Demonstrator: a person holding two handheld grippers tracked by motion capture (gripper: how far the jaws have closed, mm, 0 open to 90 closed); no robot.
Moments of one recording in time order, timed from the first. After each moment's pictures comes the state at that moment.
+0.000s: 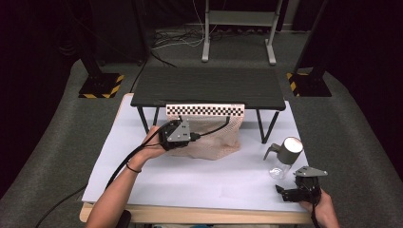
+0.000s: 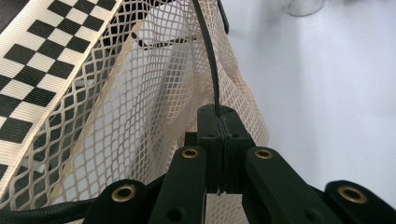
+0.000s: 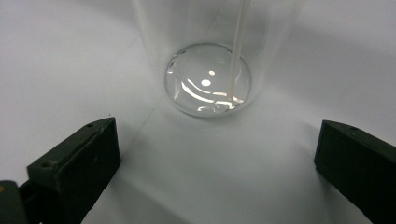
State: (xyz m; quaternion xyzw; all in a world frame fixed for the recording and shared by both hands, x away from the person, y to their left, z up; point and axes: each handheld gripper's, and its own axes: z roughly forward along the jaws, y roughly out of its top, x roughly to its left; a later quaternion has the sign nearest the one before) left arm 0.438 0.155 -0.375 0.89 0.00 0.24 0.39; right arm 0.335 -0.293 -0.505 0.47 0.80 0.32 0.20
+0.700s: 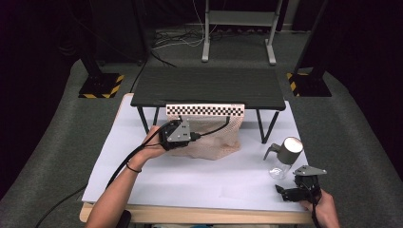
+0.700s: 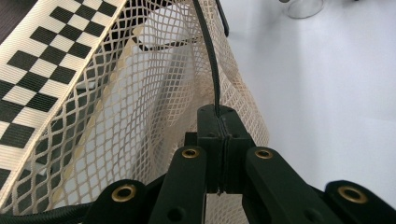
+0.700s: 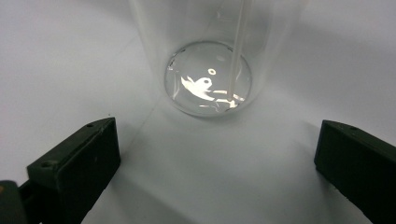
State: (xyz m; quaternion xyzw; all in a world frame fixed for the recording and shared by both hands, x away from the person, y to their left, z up) left arm 0.438 0.154 -0.374 0.89 0.00 0.24 0.40; right arm 0.337 -0.291 -0.504 0.47 0.80 0.31 0.19
